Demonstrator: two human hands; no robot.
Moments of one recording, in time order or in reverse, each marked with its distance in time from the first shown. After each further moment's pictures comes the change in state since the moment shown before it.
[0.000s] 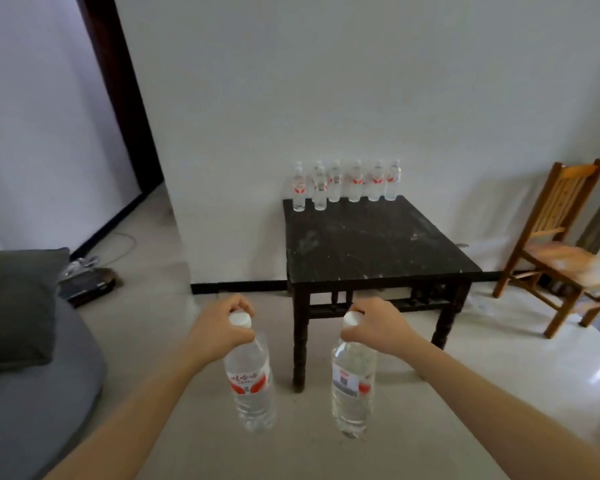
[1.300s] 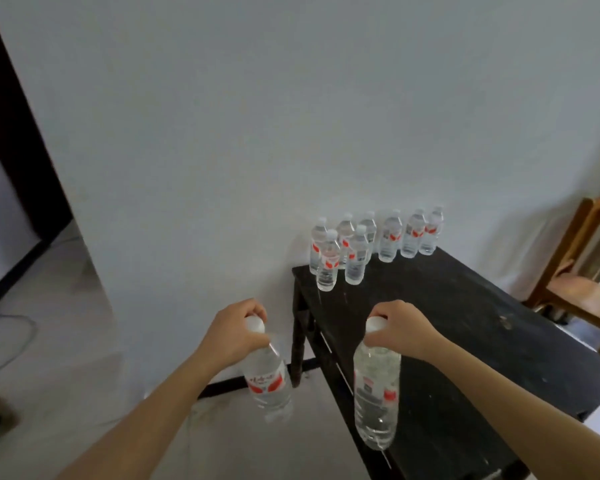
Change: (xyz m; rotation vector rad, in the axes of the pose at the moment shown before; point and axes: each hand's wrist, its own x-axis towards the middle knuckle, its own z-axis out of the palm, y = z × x) left_hand 0.614 -0.161 -0.156 0.012 -0.187 0.214; right_hand 0.556 -0.164 0.004 -0.069 0.138 0.204
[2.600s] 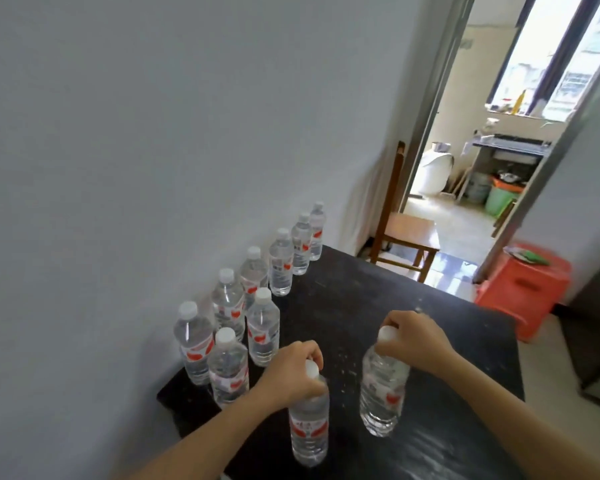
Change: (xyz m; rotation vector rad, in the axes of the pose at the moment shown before) left_hand 0.400 0.058 0.188 0.102 -0.836 0.546; right_hand 0.244 0.115 -0.064 0.028 0.365 0.734
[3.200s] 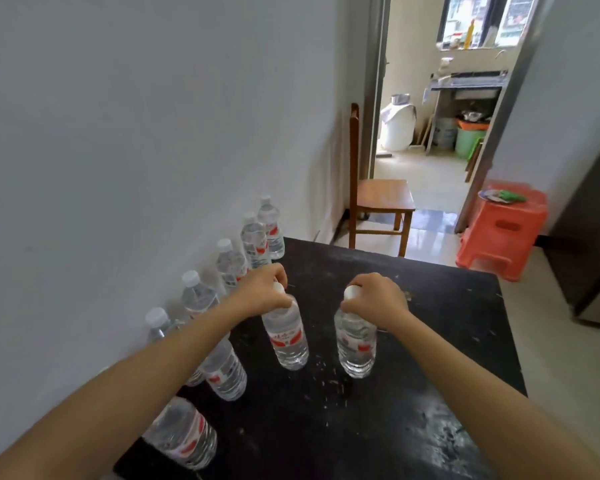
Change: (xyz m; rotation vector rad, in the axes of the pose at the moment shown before) left_hand 0.171 0.055 -0.050 0.234 0.001 0.023; right_hand 0.108 0.054 -0.002 0.212 0.153 0.128
